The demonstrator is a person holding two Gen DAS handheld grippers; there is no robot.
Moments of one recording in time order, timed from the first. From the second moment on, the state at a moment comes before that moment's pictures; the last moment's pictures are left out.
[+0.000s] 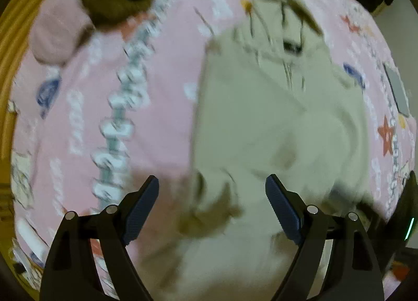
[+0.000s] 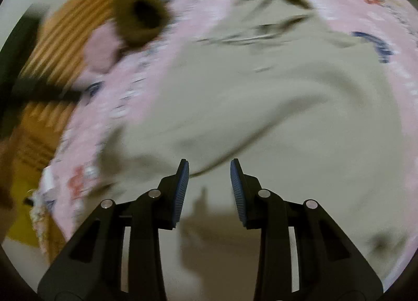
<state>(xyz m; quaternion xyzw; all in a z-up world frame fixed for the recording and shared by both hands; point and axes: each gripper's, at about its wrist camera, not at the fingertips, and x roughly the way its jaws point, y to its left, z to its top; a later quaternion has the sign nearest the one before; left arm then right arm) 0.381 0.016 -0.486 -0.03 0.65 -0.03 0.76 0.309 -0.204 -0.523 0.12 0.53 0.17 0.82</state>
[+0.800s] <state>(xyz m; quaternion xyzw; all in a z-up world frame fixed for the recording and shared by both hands) 0.340 0.044 -0.529 -0.13 0.67 0.08 0.73 0.429 -0.320 -0.558 0.09 0.57 0.08 0.81</state>
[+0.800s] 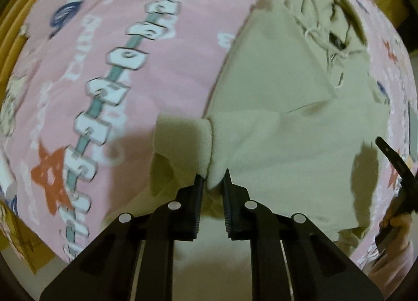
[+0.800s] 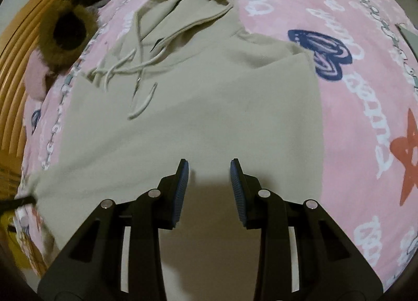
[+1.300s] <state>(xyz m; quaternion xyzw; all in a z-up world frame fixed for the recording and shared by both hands) 0.333 0.055 -0.561 -0.14 0.69 0.08 0.71 0.494 -0.328 -0.592 0.10 0.57 0.03 0.81</state>
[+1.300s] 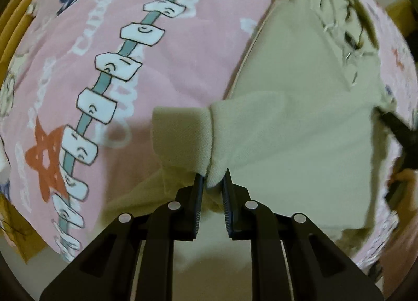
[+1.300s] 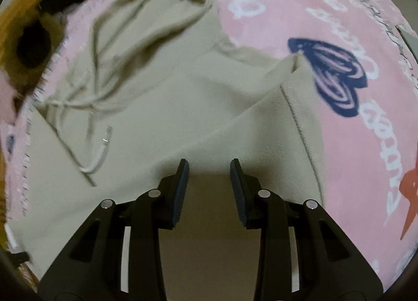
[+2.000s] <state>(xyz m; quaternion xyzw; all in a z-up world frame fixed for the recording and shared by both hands) 0.320 -0.011 -0.497 -0.07 0.68 0.09 0.73 0.258 -0.352 -0.585 -0.06 0.57 0.07 0.82</state>
